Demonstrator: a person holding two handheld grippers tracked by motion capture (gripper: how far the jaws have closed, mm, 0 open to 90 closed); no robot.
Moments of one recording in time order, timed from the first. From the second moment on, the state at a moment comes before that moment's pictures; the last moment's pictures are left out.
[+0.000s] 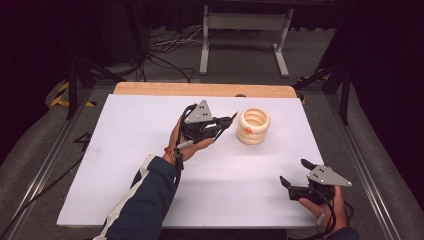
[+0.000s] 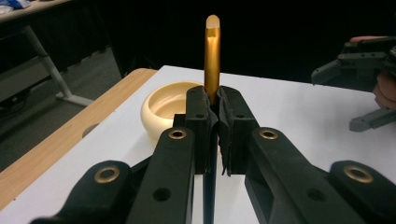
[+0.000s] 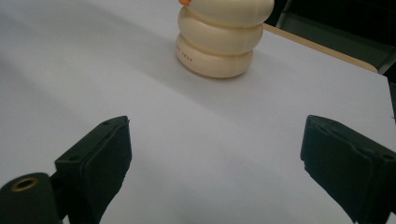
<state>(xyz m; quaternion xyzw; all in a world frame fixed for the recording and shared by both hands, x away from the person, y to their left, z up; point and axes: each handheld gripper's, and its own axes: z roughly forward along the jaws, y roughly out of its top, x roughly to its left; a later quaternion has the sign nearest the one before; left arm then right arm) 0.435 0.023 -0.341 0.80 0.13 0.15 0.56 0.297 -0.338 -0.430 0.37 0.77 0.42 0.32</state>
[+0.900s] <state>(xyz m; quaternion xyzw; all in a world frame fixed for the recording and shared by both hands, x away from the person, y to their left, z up) 0.458 -0.021 -0.314 0.77 0.12 0.15 0.61 0.297 -0.340 -0.427 0.37 0.76 0.42 0.33</state>
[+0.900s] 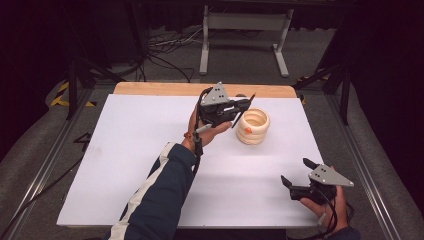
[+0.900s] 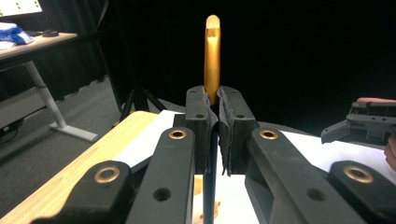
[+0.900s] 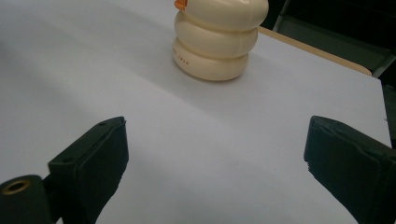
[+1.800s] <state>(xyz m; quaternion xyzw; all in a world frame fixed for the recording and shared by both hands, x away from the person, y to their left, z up) 0.475 -0.060 -0.317 0.75 0.12 0.14 0.63 0.295 -0.341 -0.428 0.37 0.76 0.42 0.32</state>
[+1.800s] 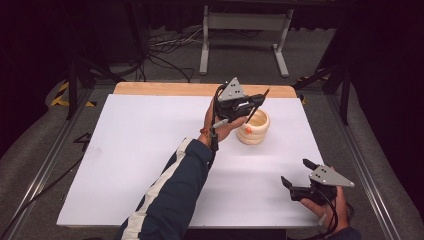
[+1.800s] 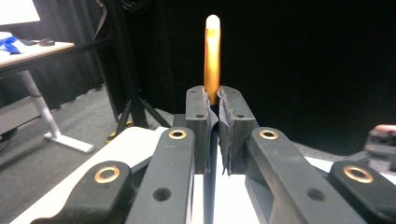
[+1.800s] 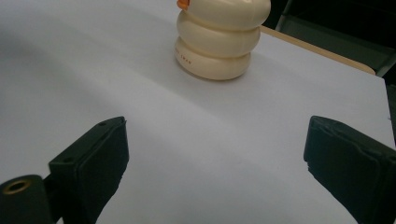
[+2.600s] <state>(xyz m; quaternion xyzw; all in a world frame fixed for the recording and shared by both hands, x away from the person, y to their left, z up) 0.492 -0.079 -0.341 0.76 0.15 0.14 0.62 0.295 -0.342 -0.427 0.36 0.76 0.42 0.33</state>
